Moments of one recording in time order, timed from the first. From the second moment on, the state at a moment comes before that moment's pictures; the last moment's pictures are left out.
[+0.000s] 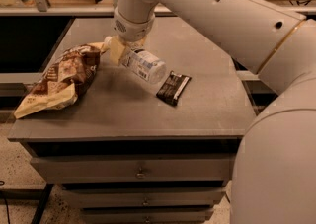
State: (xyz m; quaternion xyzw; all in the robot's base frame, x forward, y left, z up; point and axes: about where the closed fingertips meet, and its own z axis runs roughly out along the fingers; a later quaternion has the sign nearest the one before) arm 0.655 0.073 0.874 -0.41 0.89 0.06 0.18
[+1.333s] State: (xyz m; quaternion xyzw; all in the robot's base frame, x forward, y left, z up) arm 0.685 0.064 0.876 -0.20 0.97 -0.01 0.16
